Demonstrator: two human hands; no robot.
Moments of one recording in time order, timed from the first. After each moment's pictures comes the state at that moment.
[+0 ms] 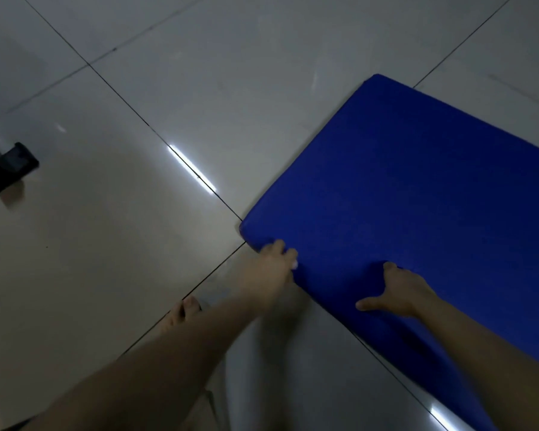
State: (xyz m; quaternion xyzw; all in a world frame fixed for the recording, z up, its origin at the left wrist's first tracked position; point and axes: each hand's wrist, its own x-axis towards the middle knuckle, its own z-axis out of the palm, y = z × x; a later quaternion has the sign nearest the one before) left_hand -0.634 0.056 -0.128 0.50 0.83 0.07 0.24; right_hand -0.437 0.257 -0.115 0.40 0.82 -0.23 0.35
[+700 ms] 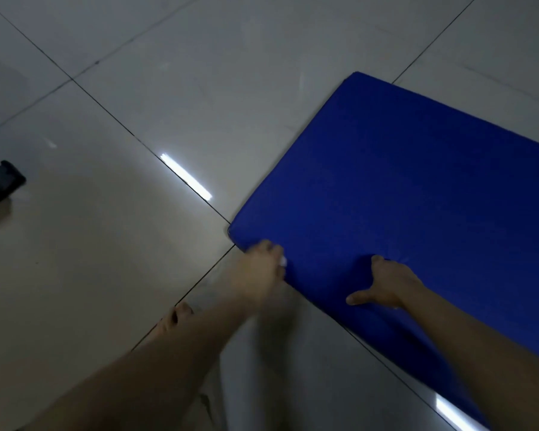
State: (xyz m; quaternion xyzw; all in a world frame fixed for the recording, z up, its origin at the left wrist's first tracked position) left_hand -0.630 0.060 -0.127 0.48 0.85 0.08 0.23; right_hand -0.436 0.258 -0.117 0.40 0.81 -0.24 0.35
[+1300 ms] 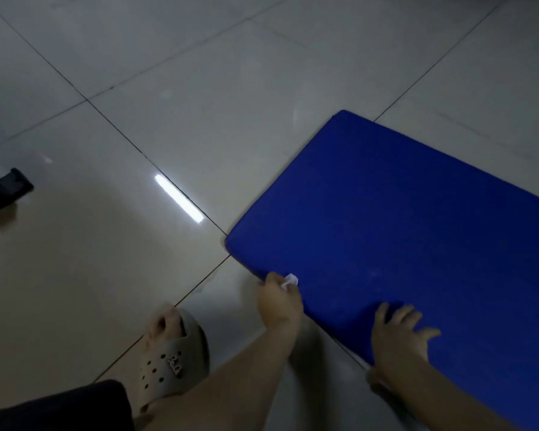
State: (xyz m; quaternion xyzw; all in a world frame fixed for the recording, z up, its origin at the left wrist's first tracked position) left_hand -0.531 0.084 -0.142 0.01 0.87 0.40 0.28; right_hand -0.366 0.181 -0.095 0.38 0.81 0.08 0.43
